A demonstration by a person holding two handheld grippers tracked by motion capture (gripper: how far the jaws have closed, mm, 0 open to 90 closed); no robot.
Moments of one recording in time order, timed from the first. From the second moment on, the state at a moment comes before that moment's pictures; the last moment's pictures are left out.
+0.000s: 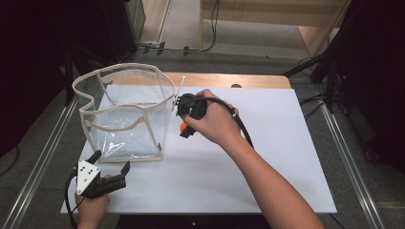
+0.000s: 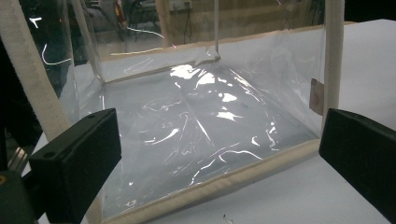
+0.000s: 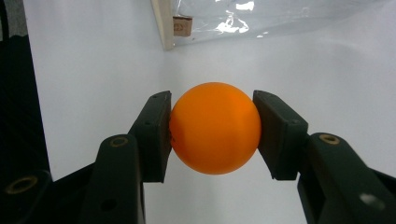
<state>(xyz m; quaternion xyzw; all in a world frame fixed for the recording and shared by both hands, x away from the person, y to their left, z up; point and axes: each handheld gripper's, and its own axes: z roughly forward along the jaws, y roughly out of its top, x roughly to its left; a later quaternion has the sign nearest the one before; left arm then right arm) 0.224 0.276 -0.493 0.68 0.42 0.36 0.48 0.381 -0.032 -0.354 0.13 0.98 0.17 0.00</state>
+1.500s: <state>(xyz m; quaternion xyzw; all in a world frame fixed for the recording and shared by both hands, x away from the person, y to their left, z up) 0.224 0.276 -0.493 0.68 0.42 0.36 0.48 0.402 -0.020 -0.295 0.12 0.97 0.19 0.01</state>
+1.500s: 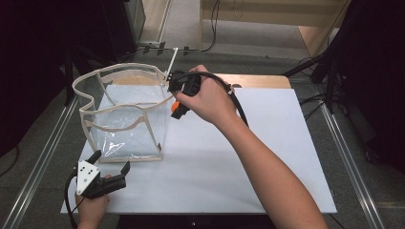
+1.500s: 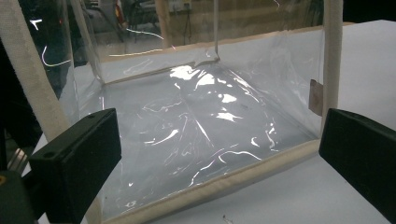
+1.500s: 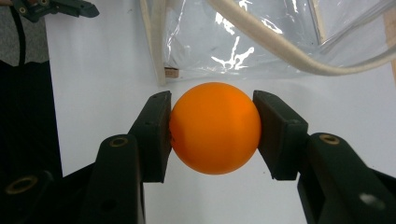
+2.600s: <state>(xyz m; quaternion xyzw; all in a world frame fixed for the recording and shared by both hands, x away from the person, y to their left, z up) 0.224 0.277 -0.493 0.68 0.42 0.36 0.48 0.424 0.007 -0.267 0.11 0.97 0.19 0.01</state>
